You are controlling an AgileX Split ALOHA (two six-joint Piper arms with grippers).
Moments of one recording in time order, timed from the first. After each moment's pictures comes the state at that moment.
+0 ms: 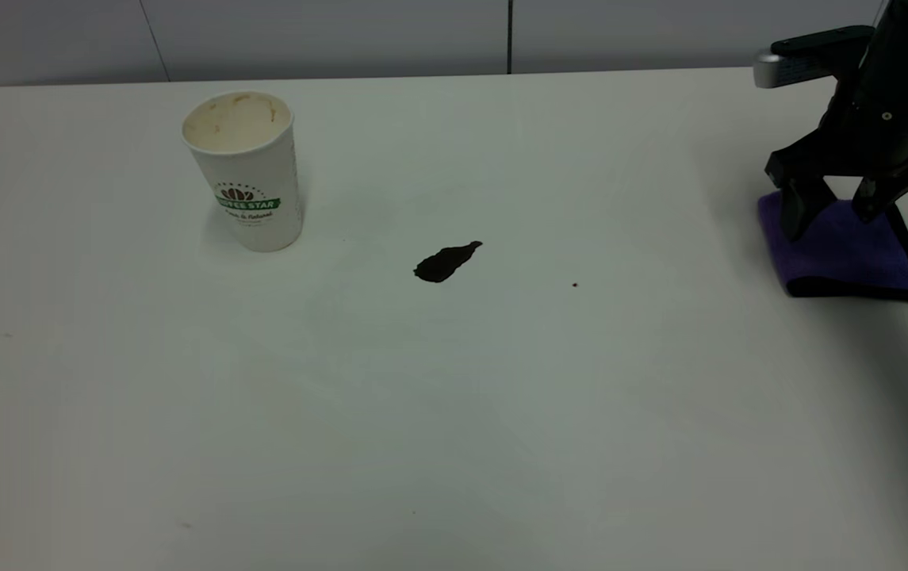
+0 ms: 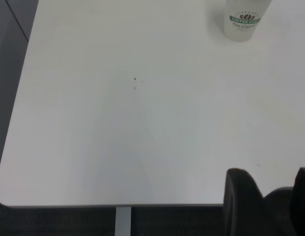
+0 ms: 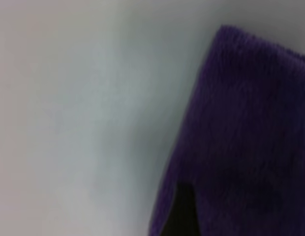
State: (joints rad) left arm 0.03 -0.02 -0.49 -0.01 1.12 0.02; right arm 0.06 2.43 -1.54 -0.05 0.51 -0.13
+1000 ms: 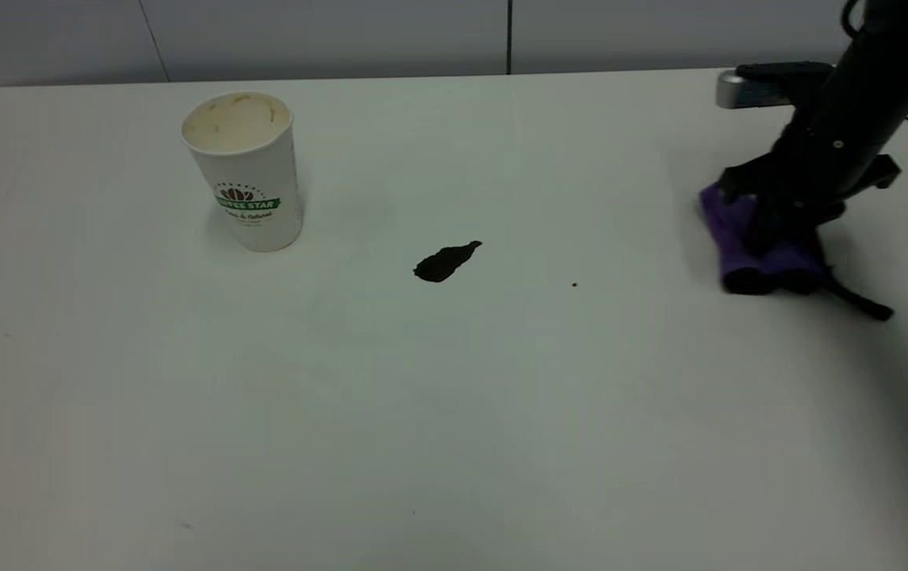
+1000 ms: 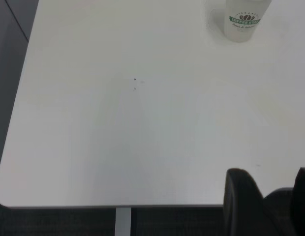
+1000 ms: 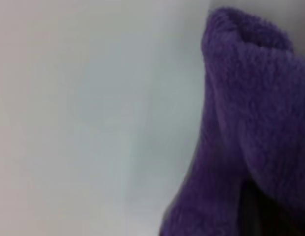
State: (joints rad) left arm 0.03 -0.02 -0.49 -0.01 1.12 0.02; right arm 0.12 2.49 -1.59 0.32 0.54 -0.40
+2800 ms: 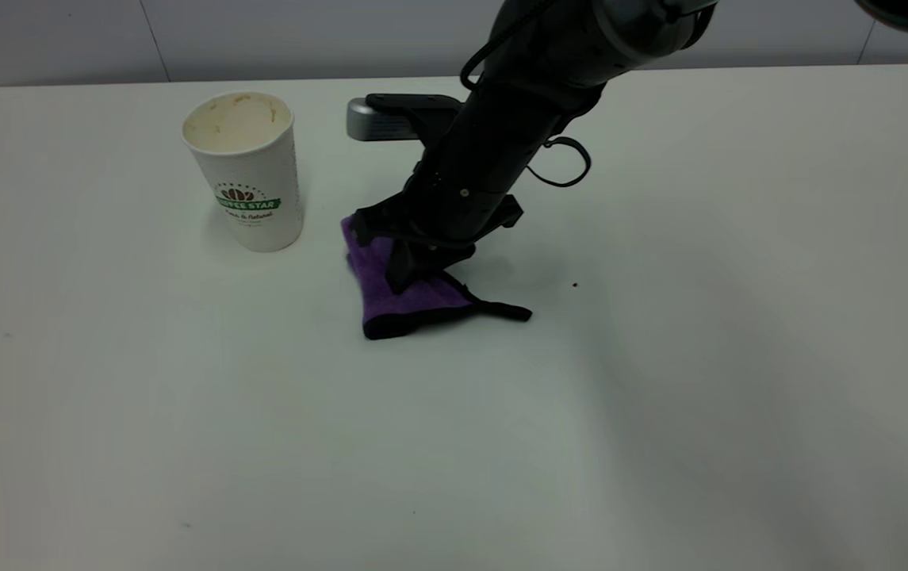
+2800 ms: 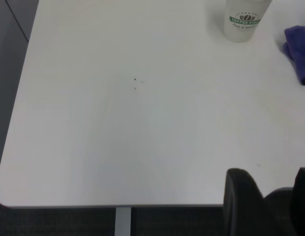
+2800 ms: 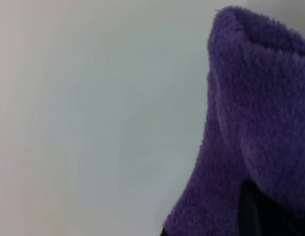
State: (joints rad) left arm 0.03 -0.02 -0.49 -0.01 1.12 0.02; right arm 0.58 2.71 -1.97 0.63 0.55 -0.42
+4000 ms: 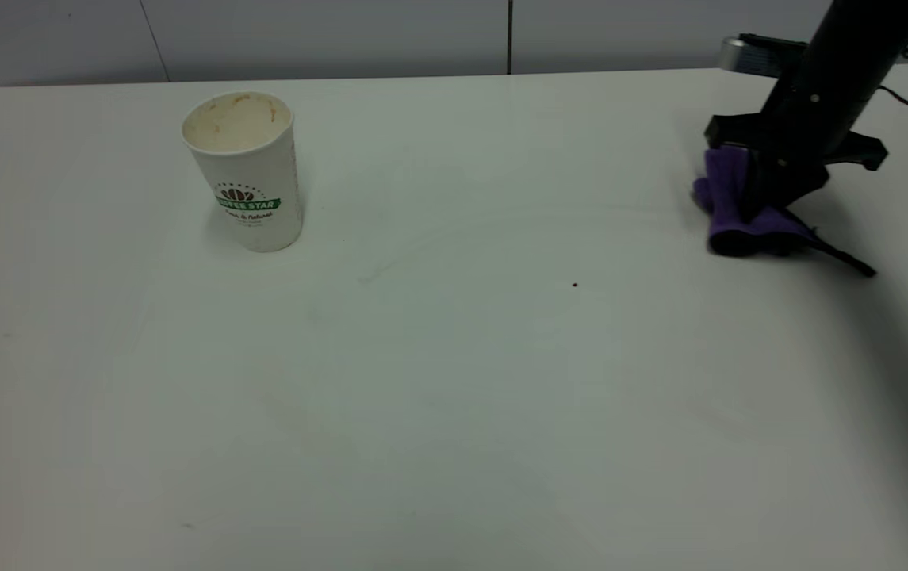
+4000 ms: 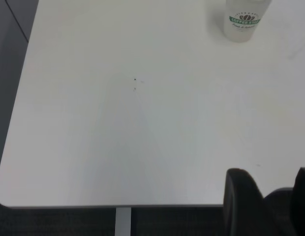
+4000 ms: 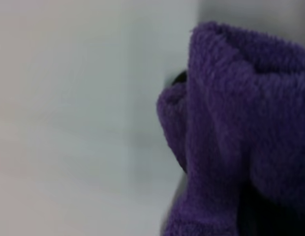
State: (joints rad) left arm 0.03 -0.02 -0.49 -0.01 1.12 0.02; right arm 0.02 2.68 -1.99 0.22 0.85 -0.10
